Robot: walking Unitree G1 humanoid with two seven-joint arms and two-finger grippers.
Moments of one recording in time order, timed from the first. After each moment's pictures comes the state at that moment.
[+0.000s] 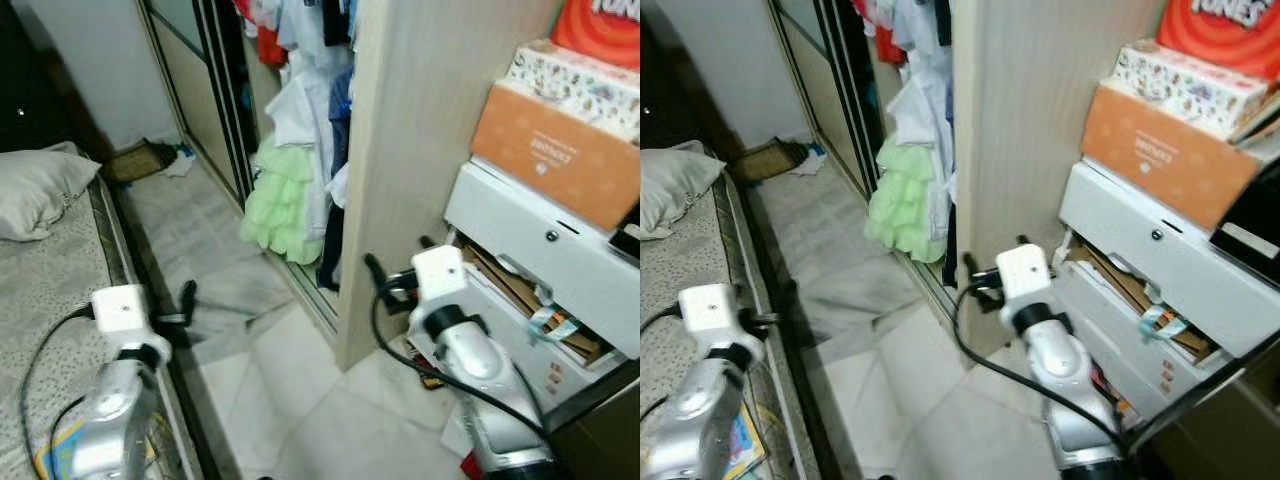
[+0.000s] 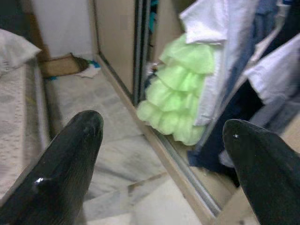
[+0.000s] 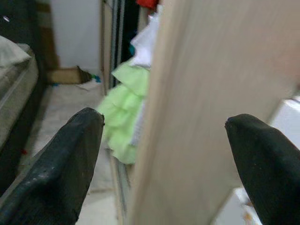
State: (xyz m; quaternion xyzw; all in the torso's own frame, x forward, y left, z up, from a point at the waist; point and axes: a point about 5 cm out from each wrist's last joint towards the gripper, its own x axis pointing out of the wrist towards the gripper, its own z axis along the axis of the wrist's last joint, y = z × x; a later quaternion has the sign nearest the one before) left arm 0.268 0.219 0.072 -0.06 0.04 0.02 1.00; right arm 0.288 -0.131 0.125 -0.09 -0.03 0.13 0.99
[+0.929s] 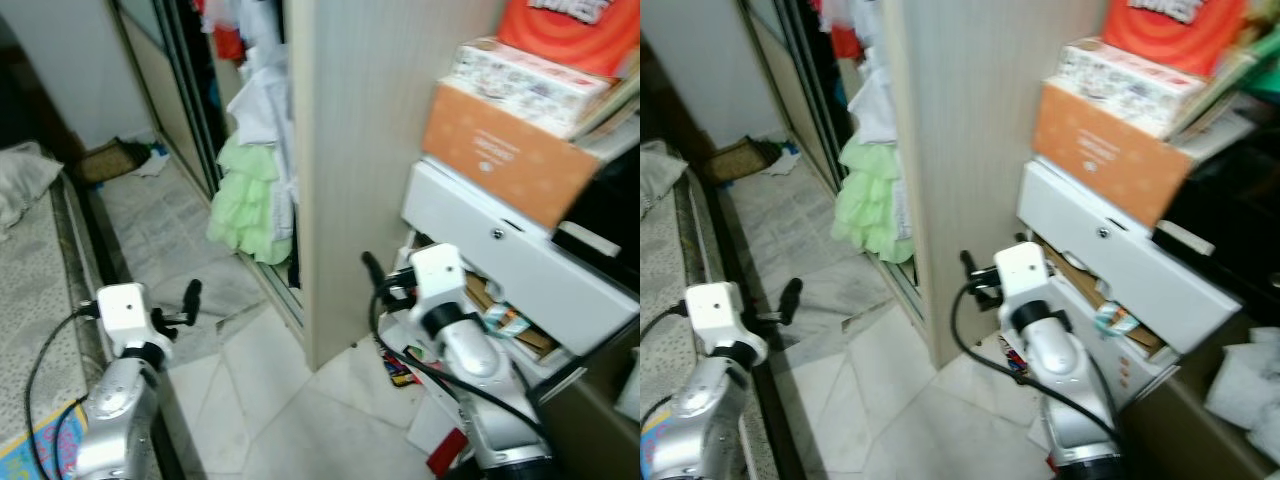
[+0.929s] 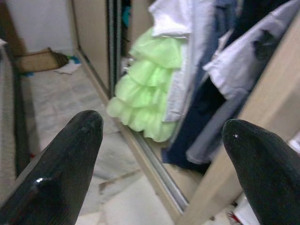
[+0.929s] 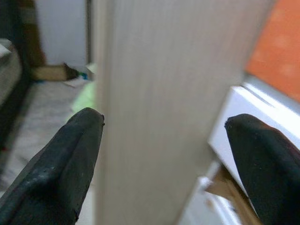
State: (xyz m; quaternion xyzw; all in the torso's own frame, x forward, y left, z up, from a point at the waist) left arm 0.269 0.216 0.072 -0.07 0.04 0.02 1.00; right arm 0.290 -0.131 0.126 -0.09 -0.03 0.13 0.99
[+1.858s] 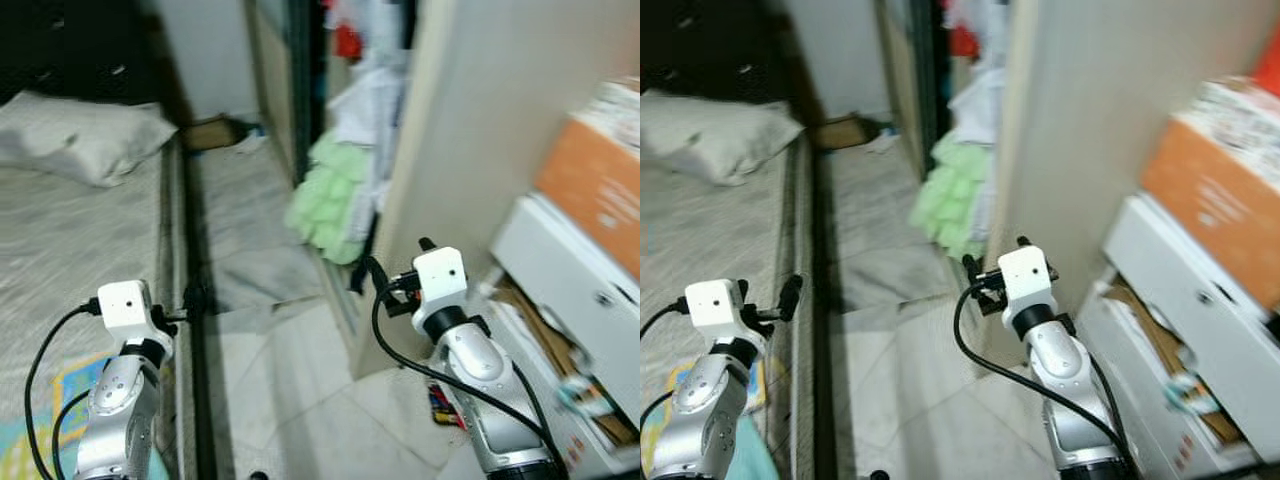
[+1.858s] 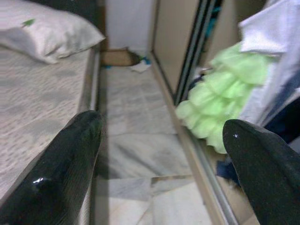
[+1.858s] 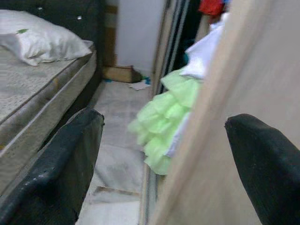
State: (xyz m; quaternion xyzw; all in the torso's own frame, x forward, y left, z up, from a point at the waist) left arm 0.269 0.224 0.073 -0.07 0.04 0.03 1.00; right arm 0.288 -0.123 0.123 -0.08 -0.03 0.15 0.98
